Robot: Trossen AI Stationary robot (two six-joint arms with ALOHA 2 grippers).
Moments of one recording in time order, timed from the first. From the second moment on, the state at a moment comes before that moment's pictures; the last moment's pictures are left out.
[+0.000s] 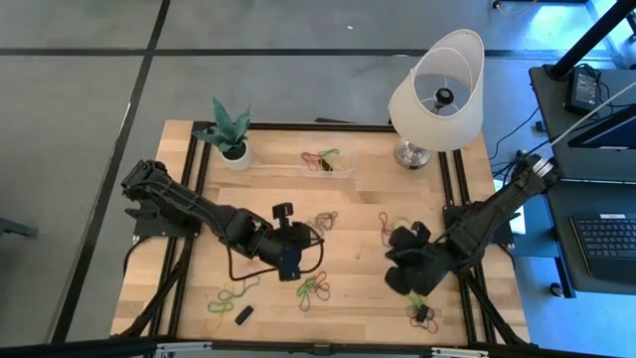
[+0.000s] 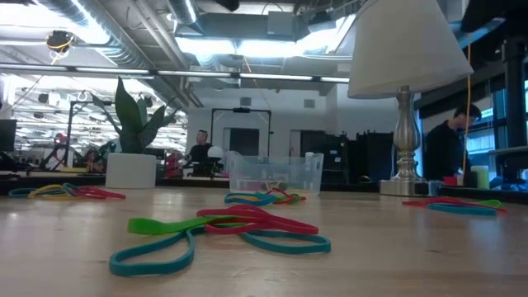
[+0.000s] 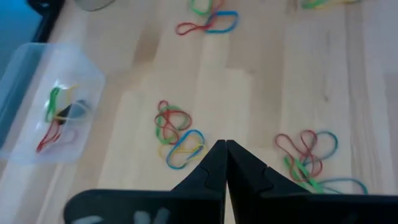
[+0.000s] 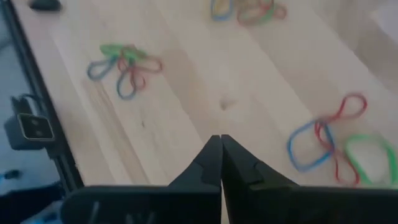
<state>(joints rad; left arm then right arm) -0.44 1.66 1.52 -0.88 -0.49 -0.42 0.70 1.43 1.22 -0.99 0.45 1.22</state>
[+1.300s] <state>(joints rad) -0.58 0.94 0.59 -0.24 -0.32 -0.48 0.71 1.71 1.02 -0.89 -0.10 1.54</state>
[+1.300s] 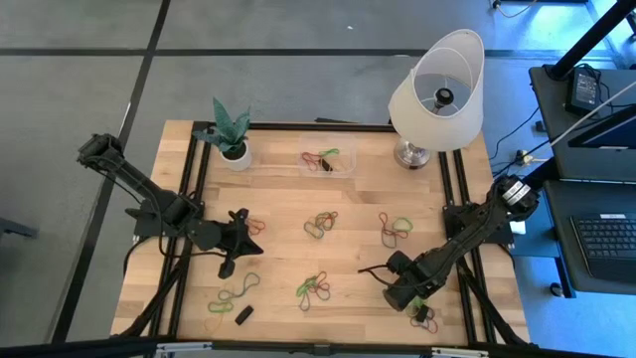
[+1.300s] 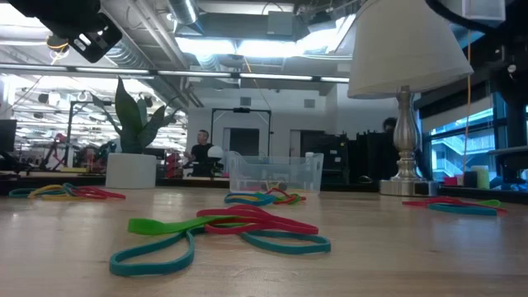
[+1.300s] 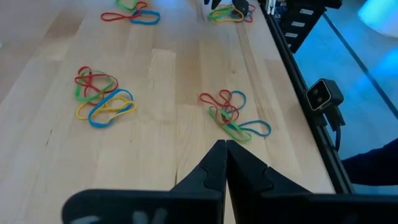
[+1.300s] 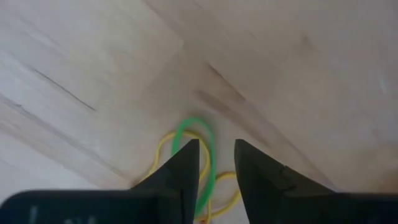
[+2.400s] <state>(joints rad) -0.58 0.94 0.59 -0.24 -0.32 -0.48 0.71 1.71 1.01 -0.88 -0.09 1.54</state>
